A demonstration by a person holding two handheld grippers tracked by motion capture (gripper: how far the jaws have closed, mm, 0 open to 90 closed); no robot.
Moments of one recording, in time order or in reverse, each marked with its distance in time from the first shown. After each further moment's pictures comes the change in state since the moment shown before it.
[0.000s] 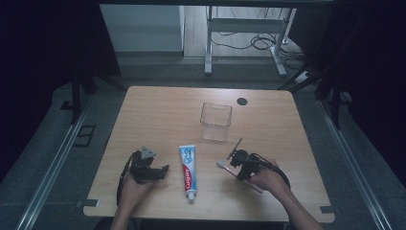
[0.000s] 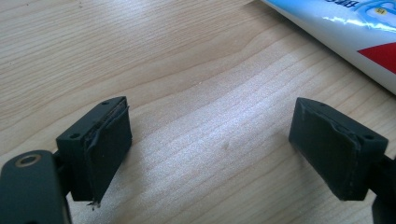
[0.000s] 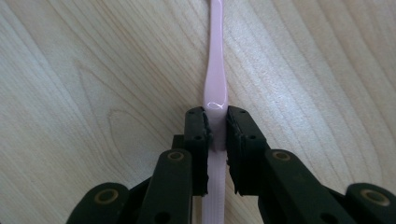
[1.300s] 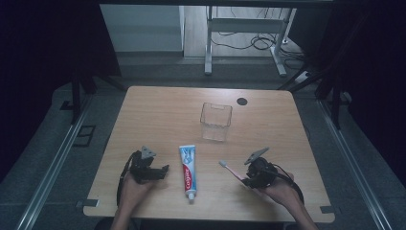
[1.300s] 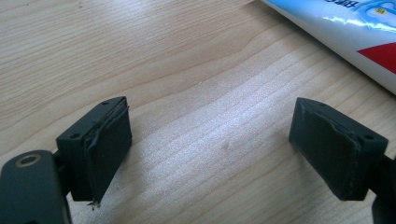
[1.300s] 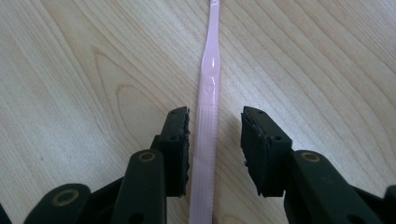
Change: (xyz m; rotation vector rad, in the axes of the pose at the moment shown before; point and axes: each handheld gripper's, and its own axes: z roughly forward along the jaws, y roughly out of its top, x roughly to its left) left arm 0.000 0.000 0.000 -0.002 0.000 -0.001; right arm -0.004 -0.059 -0.006 -0.278 0.032 0.068
